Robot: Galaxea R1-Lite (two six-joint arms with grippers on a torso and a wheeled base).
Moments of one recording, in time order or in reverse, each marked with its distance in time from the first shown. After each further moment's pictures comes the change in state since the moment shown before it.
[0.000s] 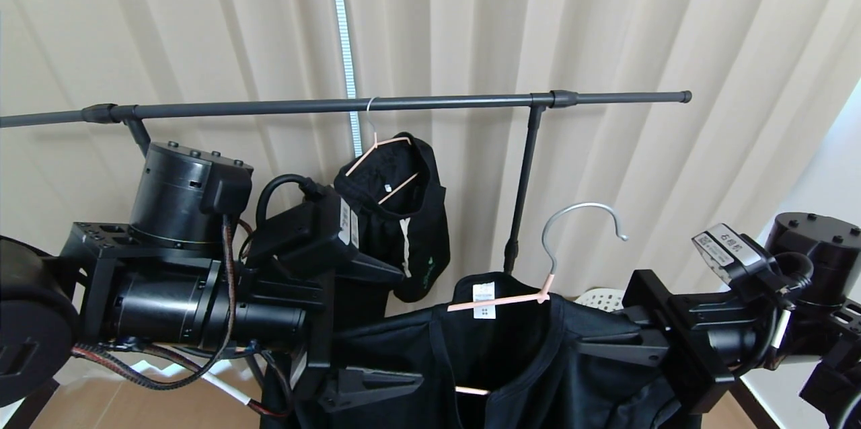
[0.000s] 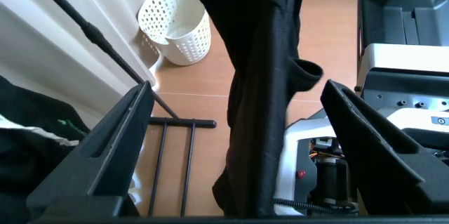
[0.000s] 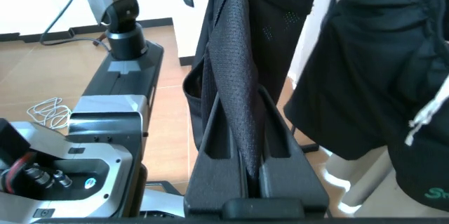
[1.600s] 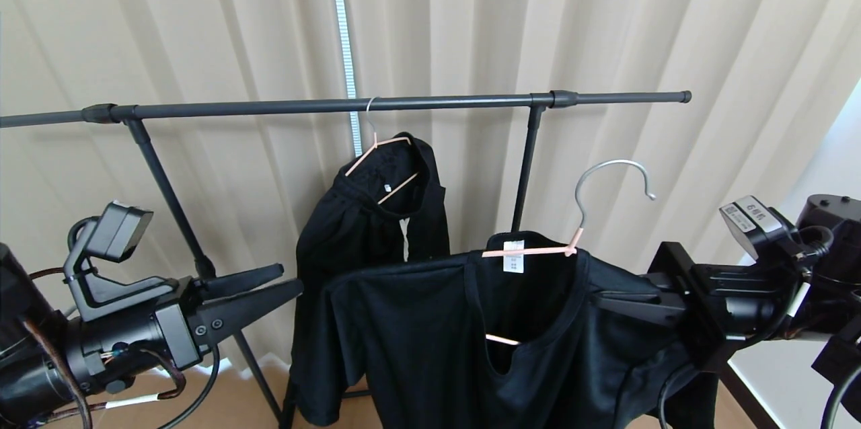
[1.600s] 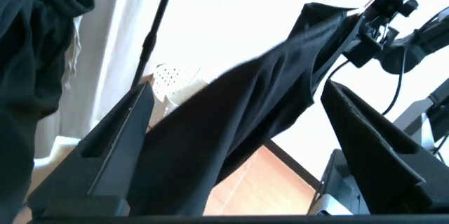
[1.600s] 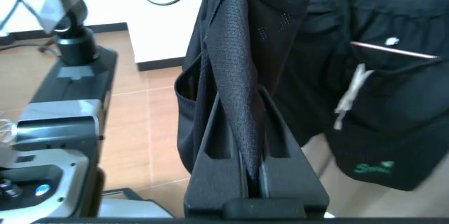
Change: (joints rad) left arm 0.439 -0.034 0.637 -1.136 -0.150 -1.013; right arm -0.128 0.001 -0.041 0.001 0.003 0.001
